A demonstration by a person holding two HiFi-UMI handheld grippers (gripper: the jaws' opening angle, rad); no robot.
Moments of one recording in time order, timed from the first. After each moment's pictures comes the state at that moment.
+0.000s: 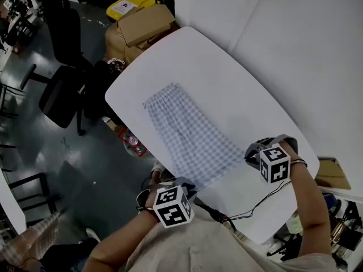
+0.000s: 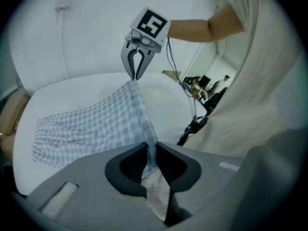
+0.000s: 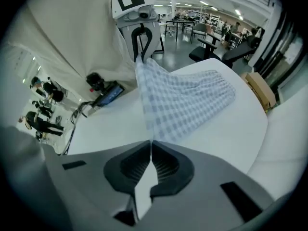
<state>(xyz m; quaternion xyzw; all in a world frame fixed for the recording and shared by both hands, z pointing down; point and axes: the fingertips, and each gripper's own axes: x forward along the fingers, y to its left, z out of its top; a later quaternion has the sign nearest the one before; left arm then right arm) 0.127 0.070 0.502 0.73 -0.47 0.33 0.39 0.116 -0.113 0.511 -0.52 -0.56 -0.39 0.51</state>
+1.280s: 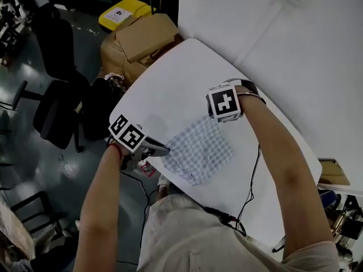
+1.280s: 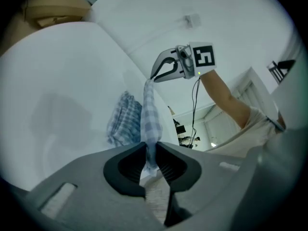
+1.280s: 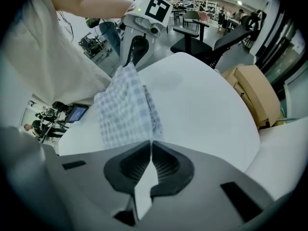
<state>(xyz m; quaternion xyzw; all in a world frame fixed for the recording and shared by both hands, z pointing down) -0.156 0.102 0.531 0.69 -0.39 -0.03 0.61 -0.191 -0.062 0.528 -0.51 -0.54 -0.38 0.56</state>
